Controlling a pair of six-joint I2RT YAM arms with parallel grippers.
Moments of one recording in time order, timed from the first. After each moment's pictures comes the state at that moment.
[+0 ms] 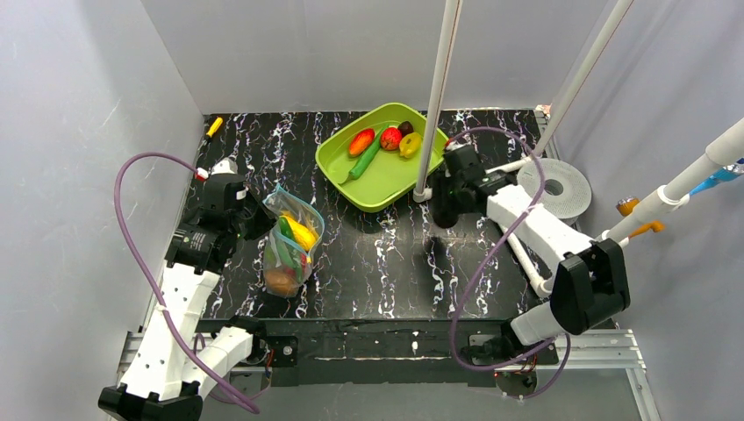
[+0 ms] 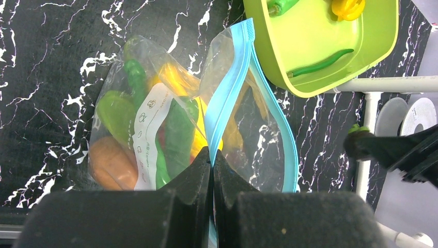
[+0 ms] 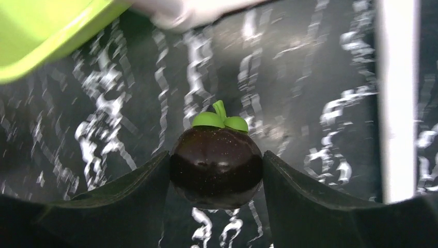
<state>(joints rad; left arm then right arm) -0.24 0.87 1.10 -0.95 -0.10 -0.72 0.43 1.47 1.17 -0.65 0.15 0.34</state>
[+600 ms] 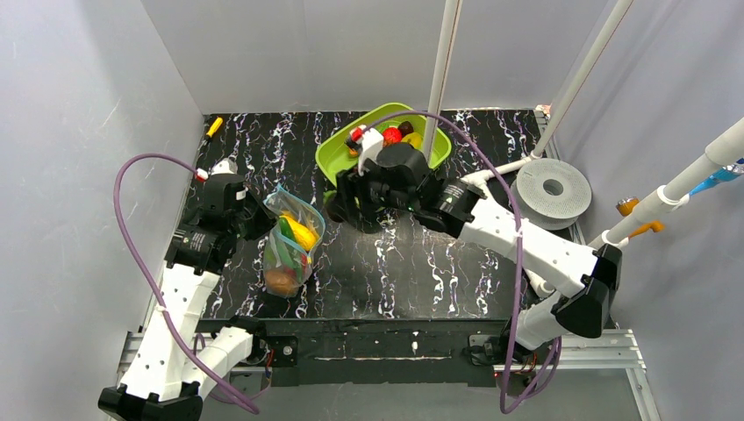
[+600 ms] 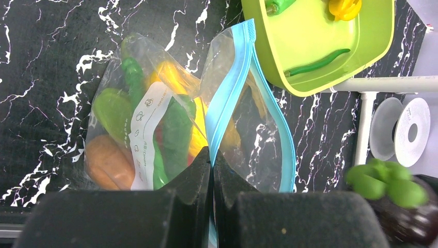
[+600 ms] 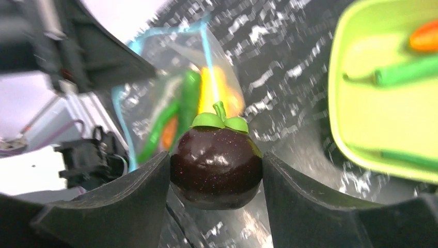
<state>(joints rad) -0.24 0.87 1.10 -0.96 -0.10 -0.73 1.01 1.46 1.45 -0.44 -0.01 0.32</state>
